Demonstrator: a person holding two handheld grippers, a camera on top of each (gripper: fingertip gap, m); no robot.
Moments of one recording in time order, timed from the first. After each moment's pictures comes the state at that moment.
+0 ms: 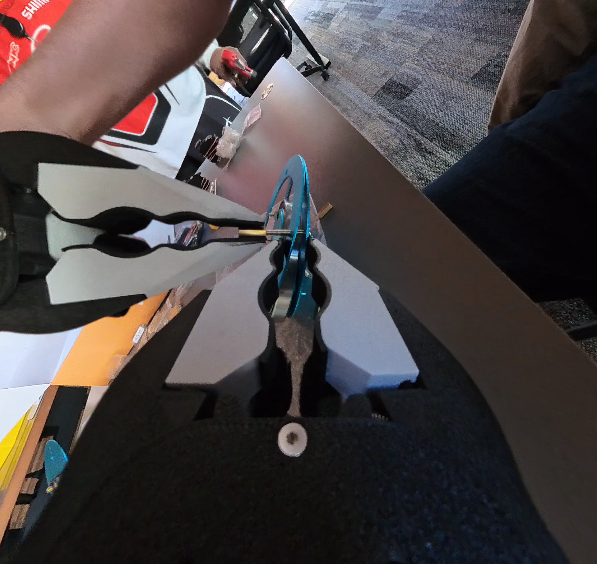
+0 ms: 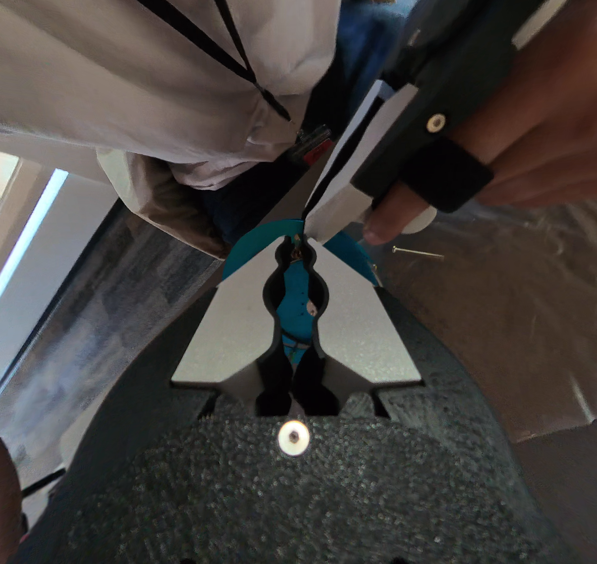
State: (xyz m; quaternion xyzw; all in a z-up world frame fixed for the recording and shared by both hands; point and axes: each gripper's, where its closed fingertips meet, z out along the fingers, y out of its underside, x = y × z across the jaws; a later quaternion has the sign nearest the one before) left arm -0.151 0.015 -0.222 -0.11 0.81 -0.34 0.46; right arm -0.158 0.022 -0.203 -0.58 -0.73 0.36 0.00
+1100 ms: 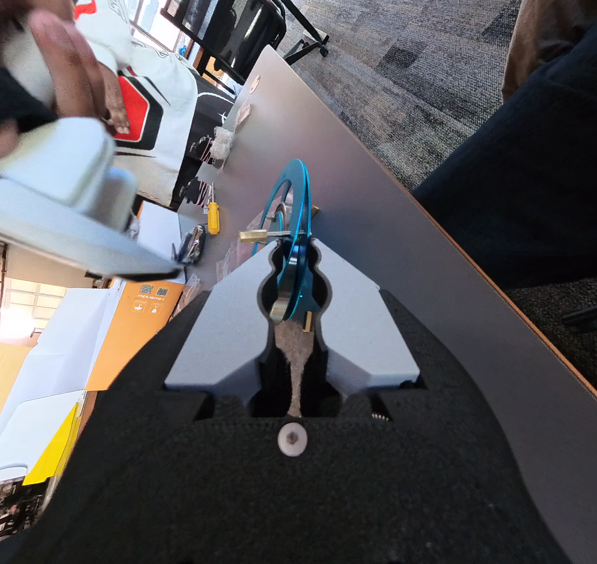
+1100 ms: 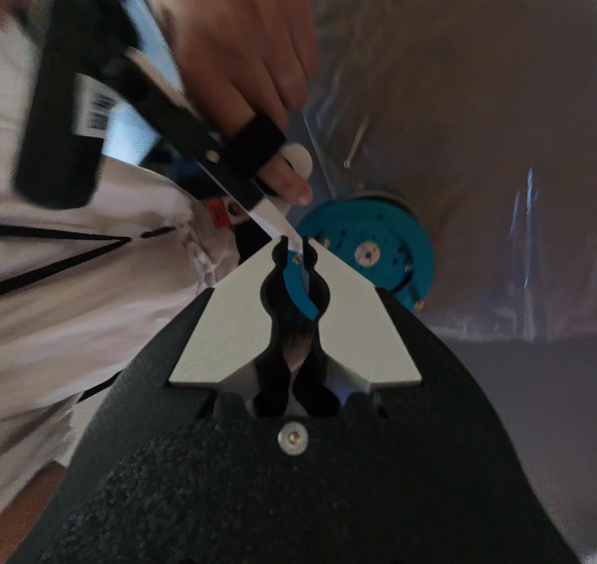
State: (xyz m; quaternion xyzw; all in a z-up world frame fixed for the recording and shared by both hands) left arm -0.151 -0.001 -0.233 -0.08 0.82 -0.30 0.48; right arm -0.157 0.037 -0.186 -0.94 -0.23 0.24 0.03
